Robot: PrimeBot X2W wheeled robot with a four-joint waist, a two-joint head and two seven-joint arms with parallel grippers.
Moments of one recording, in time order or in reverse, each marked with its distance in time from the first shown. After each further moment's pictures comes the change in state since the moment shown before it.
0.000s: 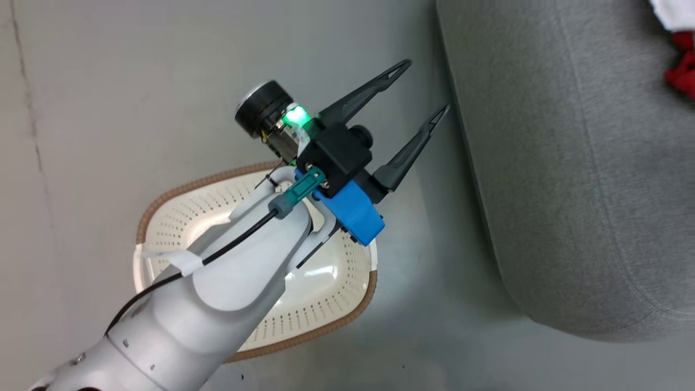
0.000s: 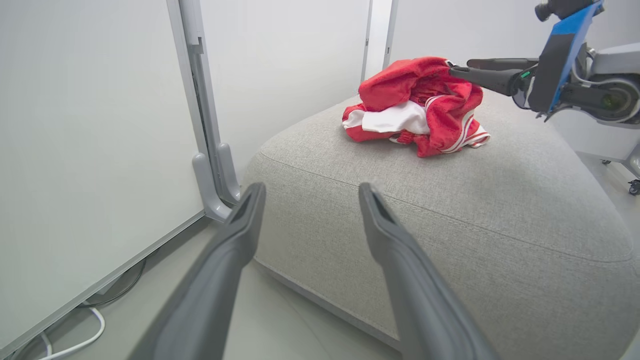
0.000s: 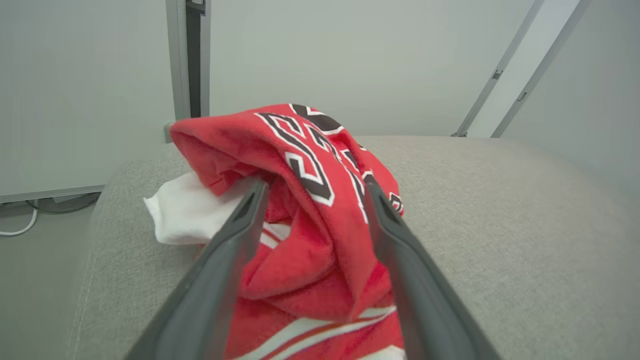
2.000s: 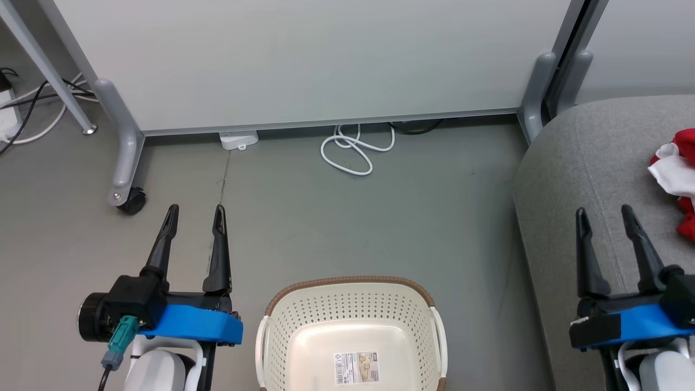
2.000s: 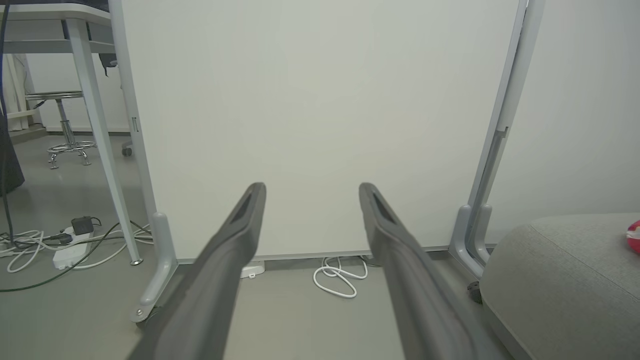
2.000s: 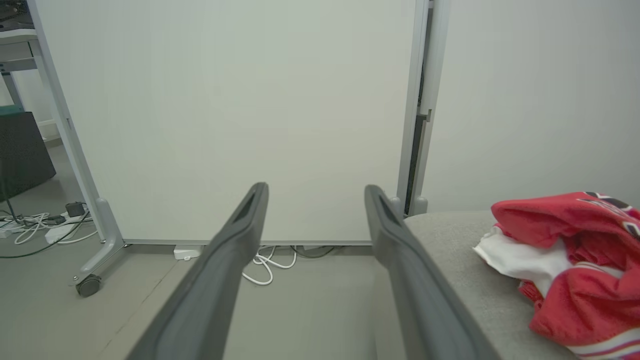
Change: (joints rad) left arm 0.734 -0.085 0.790 -0.212 0.200 0.032 0.000; right arm 0.608 0.261 0.258 -0.477 0.027 0.000 0.000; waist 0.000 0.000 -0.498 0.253
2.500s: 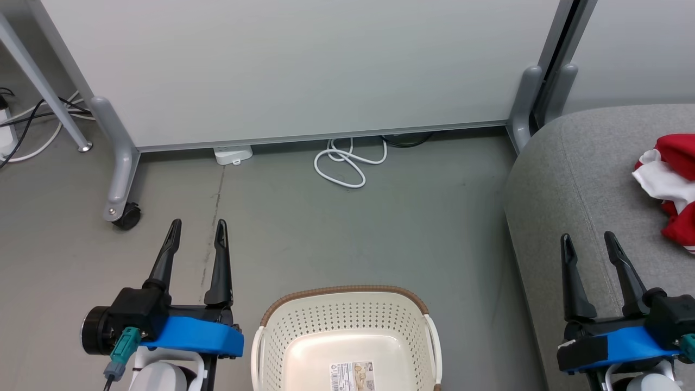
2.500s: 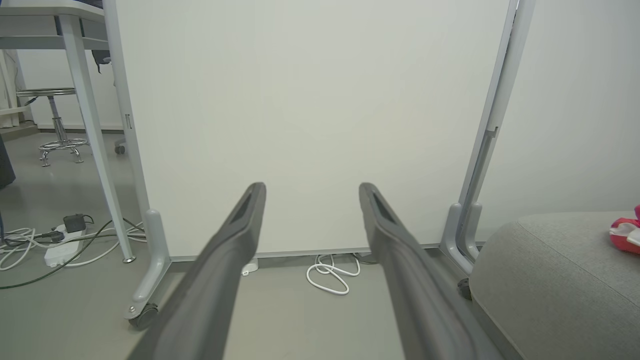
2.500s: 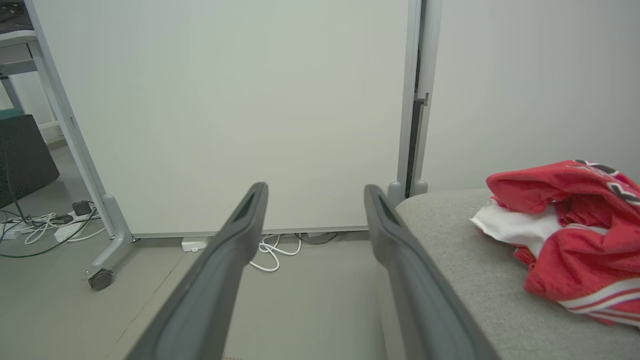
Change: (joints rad) left arm 0.038 -0.022 0.025 0.007 0.017 -0.024 0.000; right arm 0.067 0.037 0.015 0.001 0.003 0.000 0.000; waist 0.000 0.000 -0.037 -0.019
